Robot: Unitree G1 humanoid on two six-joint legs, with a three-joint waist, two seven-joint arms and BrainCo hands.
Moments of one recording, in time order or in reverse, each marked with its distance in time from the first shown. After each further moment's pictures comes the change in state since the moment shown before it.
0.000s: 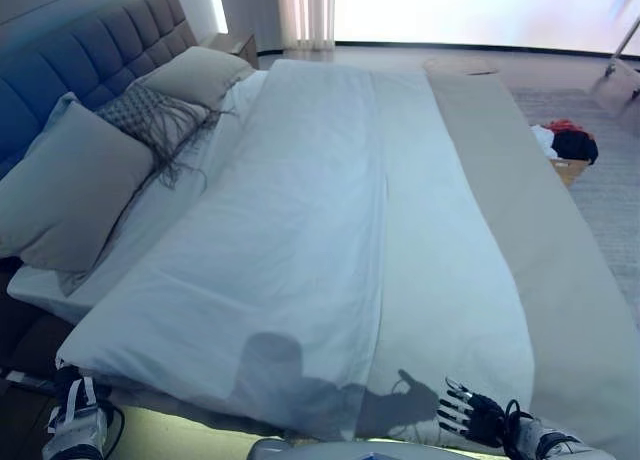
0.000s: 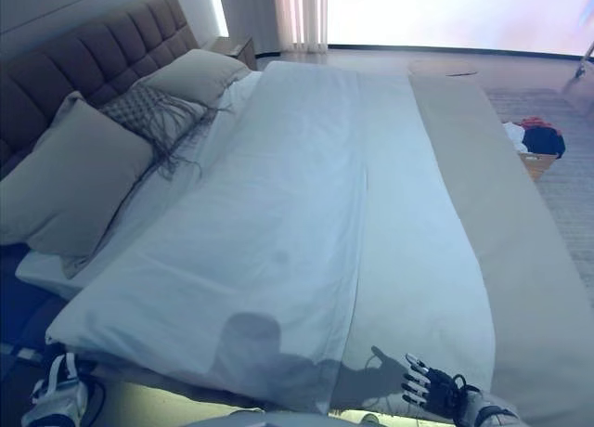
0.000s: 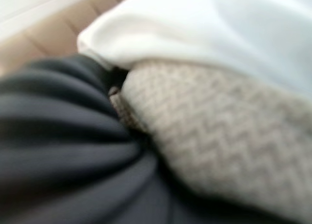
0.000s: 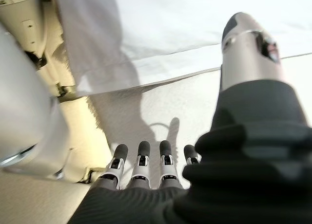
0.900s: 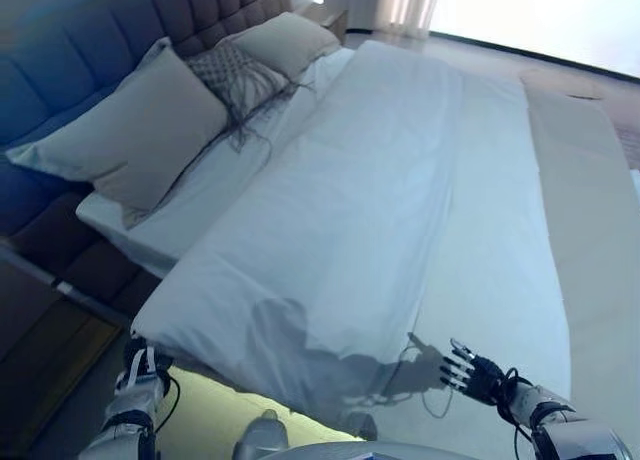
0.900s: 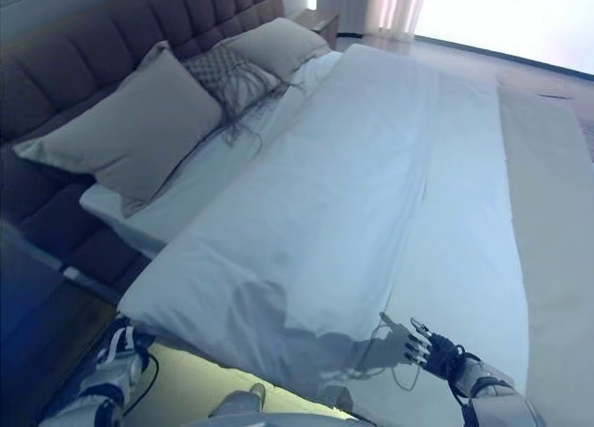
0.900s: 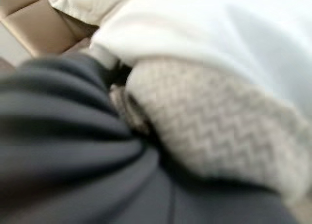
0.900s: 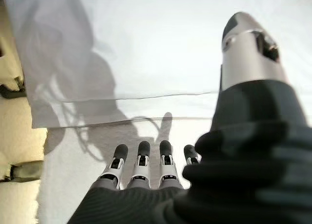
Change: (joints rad) left arm -0.161 -0.135 -0.165 -0.006 -0.001 -0.011 0.063; right arm -0.181 -0.013 -0.043 0.054 0.040 -0.054 -0.029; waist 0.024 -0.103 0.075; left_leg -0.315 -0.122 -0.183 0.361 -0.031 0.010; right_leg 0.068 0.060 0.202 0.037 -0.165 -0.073
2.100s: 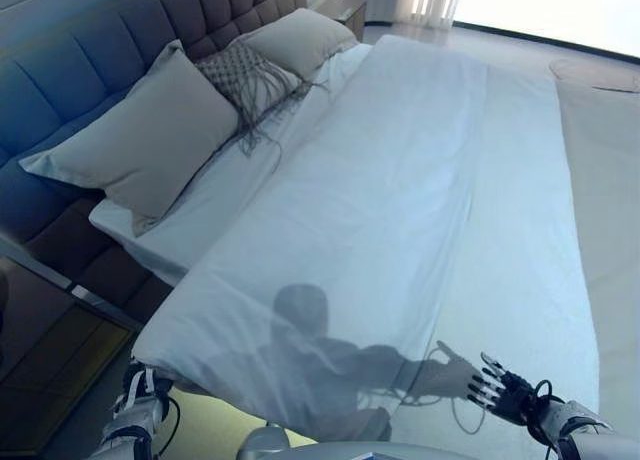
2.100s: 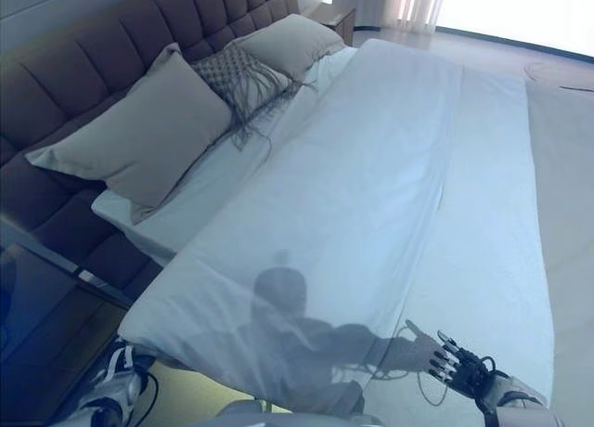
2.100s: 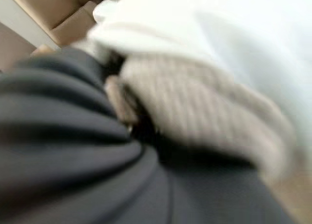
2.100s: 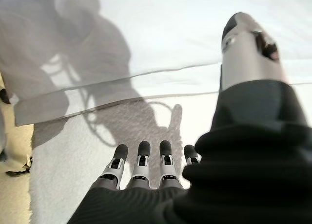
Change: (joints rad) left arm 0.058 -0.013 0.108 0.116 0.113 0.030 0.048; right arm 0.111 -0.076 -0.152 0.019 -0.048 0.055 -0.009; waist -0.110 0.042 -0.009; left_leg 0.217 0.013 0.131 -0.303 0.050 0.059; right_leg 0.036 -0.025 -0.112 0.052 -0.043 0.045
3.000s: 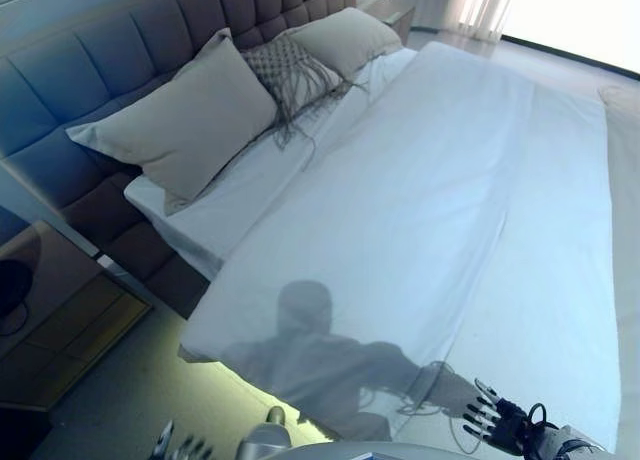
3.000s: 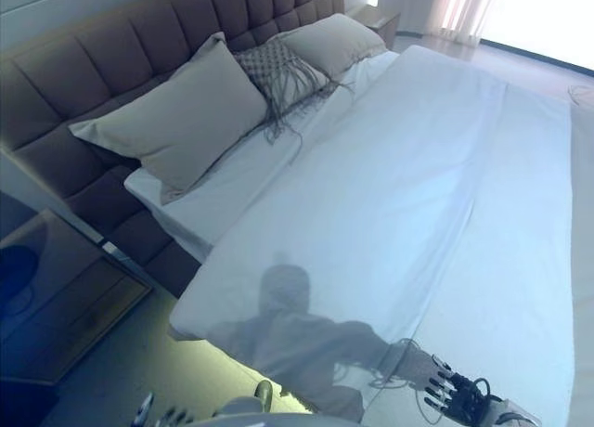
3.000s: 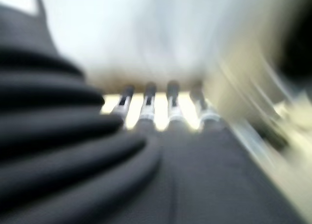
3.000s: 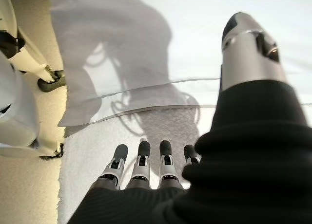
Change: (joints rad) left arm 0.305 0.037 -0.358 -0.253 0.431 0.122 -0.558; right arm 0.094 0.056 0.005 -0.005 -0.025 -0.001 -0.003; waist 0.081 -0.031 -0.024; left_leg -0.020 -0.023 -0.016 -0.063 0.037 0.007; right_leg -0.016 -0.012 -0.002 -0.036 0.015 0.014
